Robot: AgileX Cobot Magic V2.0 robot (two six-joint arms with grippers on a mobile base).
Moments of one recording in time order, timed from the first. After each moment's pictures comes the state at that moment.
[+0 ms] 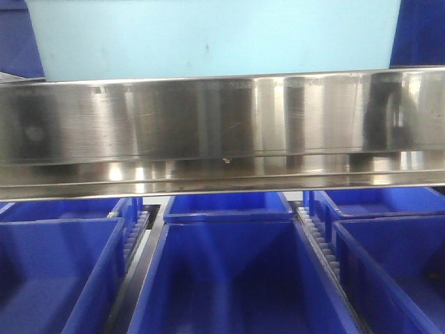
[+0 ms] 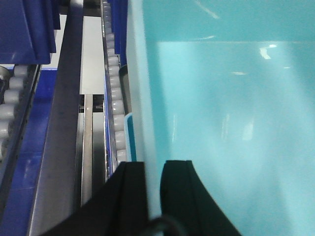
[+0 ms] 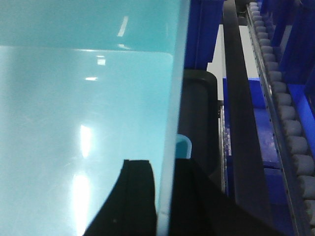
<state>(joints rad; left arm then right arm) -0.34 1.47 -1.41 0.20 0.52 -0.40 0.27 1.56 -1.60 -0.14 0.66 0.25</state>
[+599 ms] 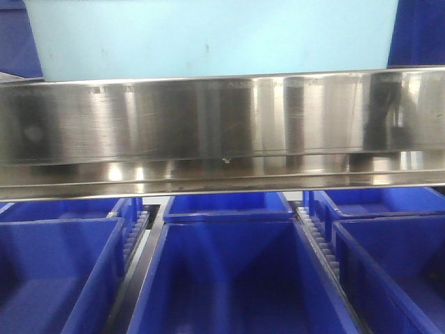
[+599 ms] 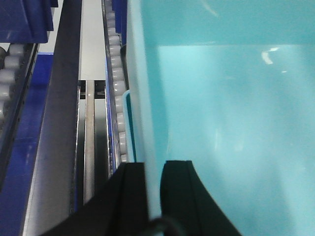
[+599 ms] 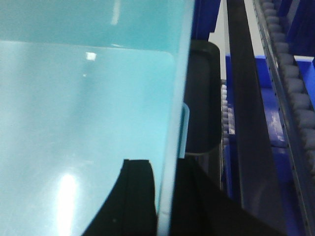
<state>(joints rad) -0.34 1.48 -1.35 0.20 0.49 -0.40 0.27 1.57 -1.52 -0.14 0.65 0.25</state>
